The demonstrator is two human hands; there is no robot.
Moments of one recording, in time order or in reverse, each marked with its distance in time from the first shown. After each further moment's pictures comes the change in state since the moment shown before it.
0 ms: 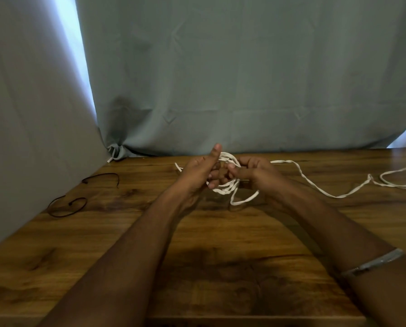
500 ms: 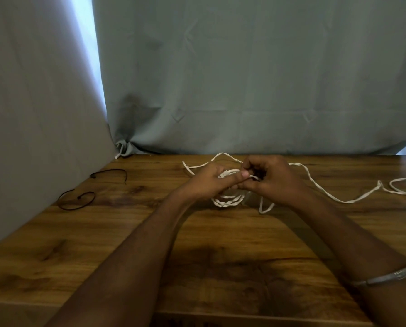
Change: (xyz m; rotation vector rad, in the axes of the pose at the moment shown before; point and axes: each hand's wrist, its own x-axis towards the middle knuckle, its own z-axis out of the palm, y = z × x) left_hand -0.010 0.001 -0.012 0.484 -0.207 0.044; right_hand -0.014 -0.011 -0.009 -0.781 0.098 -0.427
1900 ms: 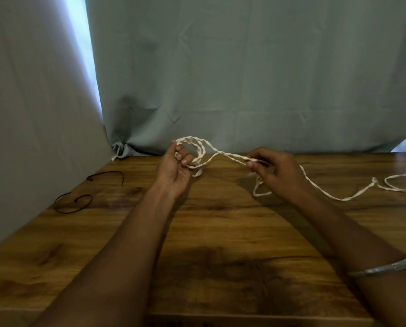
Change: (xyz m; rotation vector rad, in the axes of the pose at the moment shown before) left_hand 0.018 -0.017 -0.046 -1.296 0.465 -0.046; right_hand -0.003 0.017 -0.007 -0.114 0.203 0.083
